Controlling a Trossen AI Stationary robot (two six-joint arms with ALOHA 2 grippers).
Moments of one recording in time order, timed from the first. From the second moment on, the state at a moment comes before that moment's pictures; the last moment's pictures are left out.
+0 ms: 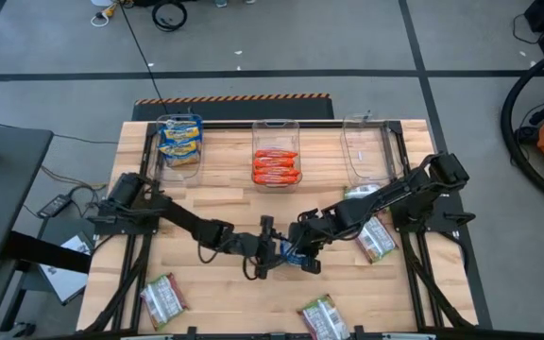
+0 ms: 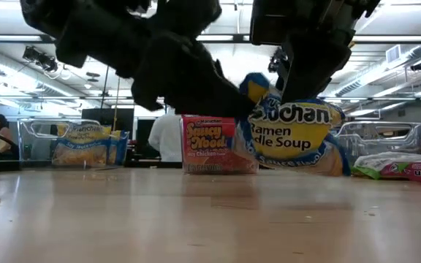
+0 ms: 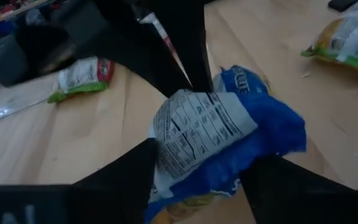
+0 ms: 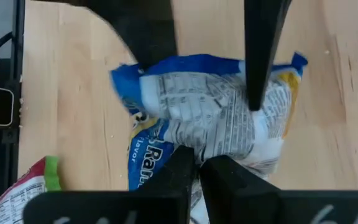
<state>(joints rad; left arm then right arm) -0.35 1.92 0.92 0.59 -0.36 0.17 0.31 1.70 1.09 -0.38 -0.05 0.47</state>
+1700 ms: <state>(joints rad) -0.28 1.72 0.92 0.10 -0.22 -0.57 0.44 1.77 1.11 -0.48 0.36 0.50</state>
